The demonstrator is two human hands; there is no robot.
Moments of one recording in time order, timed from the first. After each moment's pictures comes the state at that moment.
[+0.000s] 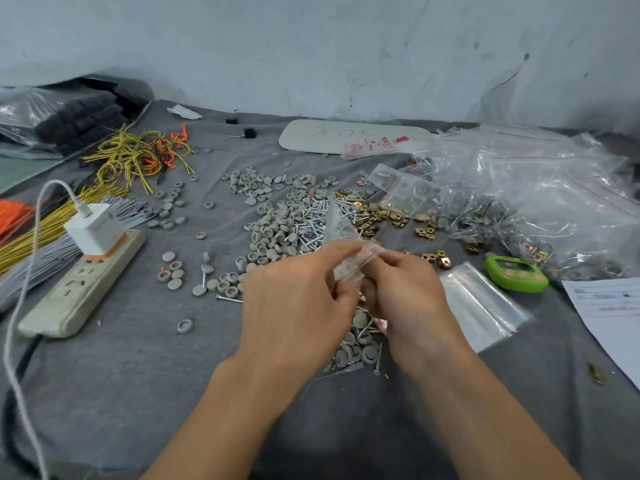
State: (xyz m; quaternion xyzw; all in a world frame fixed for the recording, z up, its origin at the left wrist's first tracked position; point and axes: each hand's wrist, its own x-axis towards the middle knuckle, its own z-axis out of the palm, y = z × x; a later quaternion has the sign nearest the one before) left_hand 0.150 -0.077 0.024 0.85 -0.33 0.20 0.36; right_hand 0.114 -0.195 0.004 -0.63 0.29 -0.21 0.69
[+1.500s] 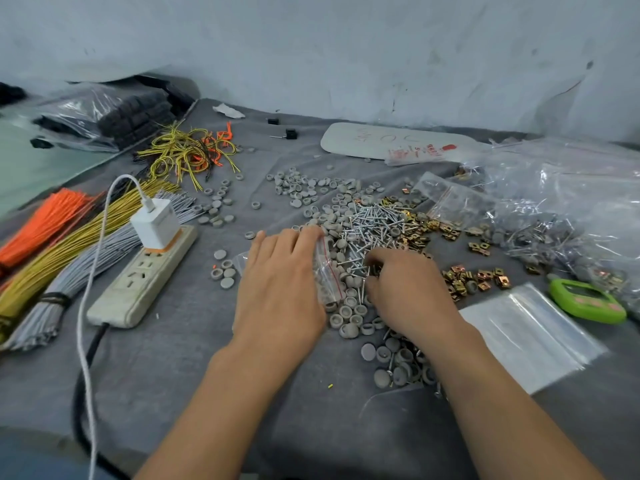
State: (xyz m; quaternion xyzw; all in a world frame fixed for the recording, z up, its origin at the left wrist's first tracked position) left_hand 0.220 -0.024 0.002 0.92 -0.30 0.18 0.17; right_hand 0.175 -0.188 -0.003 -0.97 0.20 -0.09 0.13
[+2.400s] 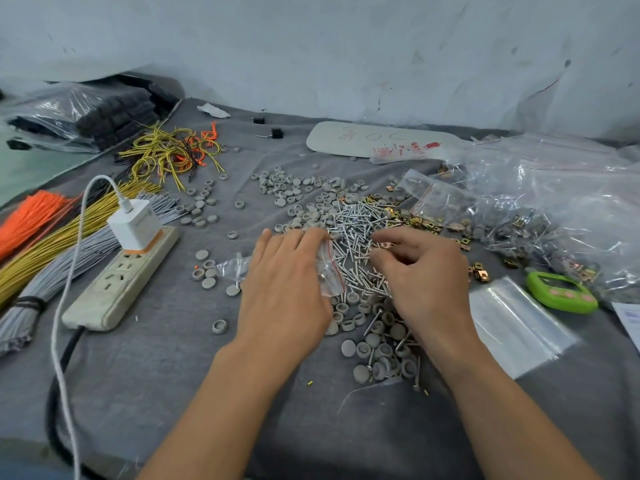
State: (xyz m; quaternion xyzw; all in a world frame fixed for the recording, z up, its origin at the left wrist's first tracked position) left_hand 0.211 -0.048 -0.002 0.91 -0.31 0.18 0.21; right_hand 0.146 -0.203 0.000 -0.81 0.21 -0.32 0.44
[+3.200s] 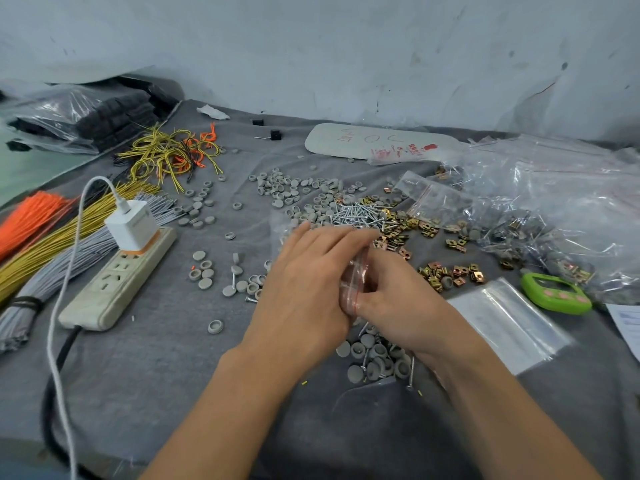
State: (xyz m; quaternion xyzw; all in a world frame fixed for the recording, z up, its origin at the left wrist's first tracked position) left_hand 0.198 -0.056 0.009 0.83 -0.44 0.16 0.30; right_hand 0.141 -0.191 0.012 -0.82 -0.03 -0.10 0.56
